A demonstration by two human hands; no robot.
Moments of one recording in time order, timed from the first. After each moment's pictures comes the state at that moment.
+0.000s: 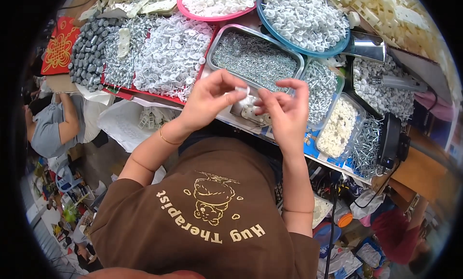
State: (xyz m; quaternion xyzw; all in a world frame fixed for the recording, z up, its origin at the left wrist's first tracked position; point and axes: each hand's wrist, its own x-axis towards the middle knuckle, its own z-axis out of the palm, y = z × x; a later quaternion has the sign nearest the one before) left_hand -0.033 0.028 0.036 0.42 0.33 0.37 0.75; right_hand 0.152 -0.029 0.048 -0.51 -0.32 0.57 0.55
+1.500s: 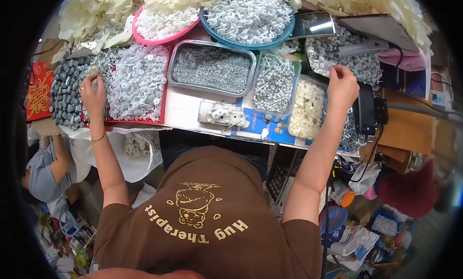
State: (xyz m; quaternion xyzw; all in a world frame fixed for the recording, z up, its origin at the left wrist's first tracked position) left_hand -0.265 0.175 0.004 0.76 0.58 0.28 -0.09; right_hand 0.355 -0.016 0.054 -0.88 -0.39 -0.07 0.27
